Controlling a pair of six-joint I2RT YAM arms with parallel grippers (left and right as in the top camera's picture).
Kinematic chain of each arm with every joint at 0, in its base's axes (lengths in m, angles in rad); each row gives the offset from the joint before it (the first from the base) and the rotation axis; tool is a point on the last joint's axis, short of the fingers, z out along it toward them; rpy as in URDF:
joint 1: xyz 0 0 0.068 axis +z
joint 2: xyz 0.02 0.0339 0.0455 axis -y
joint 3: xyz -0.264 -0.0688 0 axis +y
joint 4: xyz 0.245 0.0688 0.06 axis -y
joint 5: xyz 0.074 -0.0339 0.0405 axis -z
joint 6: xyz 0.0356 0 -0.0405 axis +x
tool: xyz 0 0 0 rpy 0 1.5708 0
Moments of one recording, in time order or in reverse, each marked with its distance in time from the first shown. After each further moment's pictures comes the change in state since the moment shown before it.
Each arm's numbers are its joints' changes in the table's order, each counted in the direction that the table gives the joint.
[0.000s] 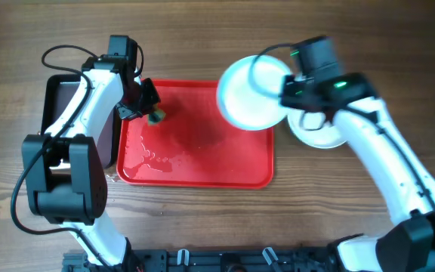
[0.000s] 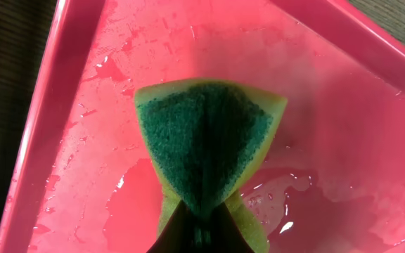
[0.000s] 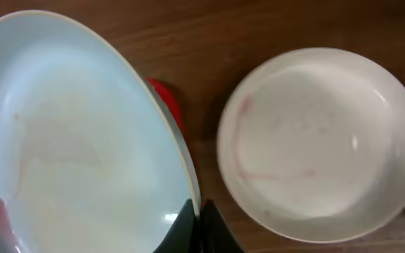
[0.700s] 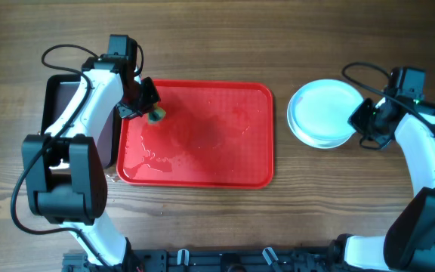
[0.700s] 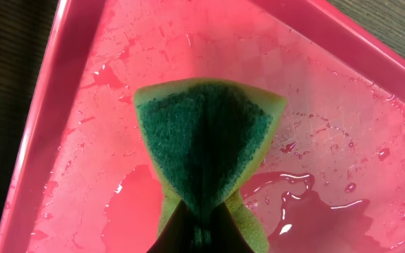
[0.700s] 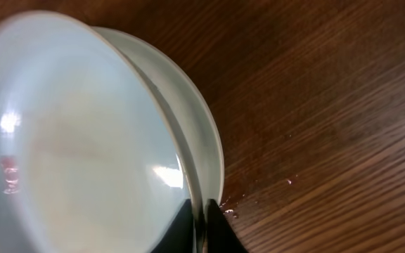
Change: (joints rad) left arm 0.000 0.000 0.000 0.015 0.000 0.000; right arm -0.499 0.000 0.310 0.144 -0.093 -0.003
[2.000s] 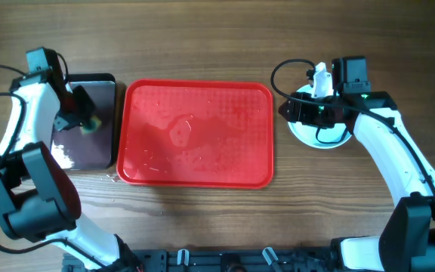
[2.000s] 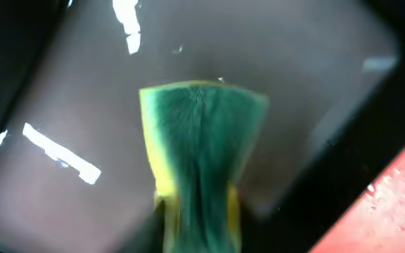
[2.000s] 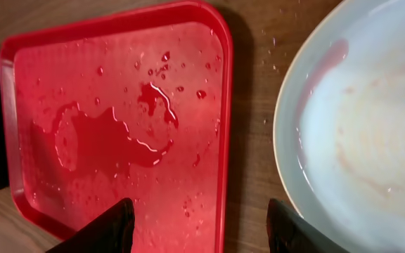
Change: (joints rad) left arm 0.378 0.054 0.082 0.069 -0.162 0.172; right arm 0.333 0.000 -0.047 0.056 -0.383 -0.210
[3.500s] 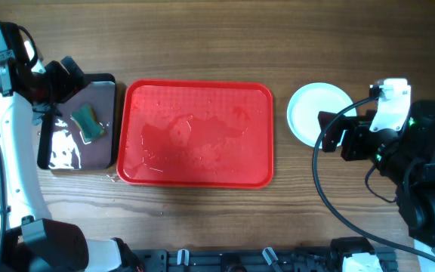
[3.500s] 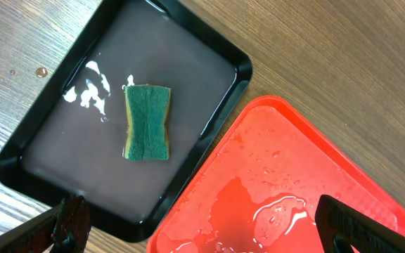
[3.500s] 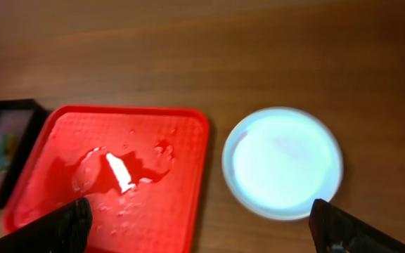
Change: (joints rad) left arm 0.000 0.270 -0.272 -0.333 0.127 -0.044; right arm 0.000 0.666 -0.164 -0.315 0.280 -0.123
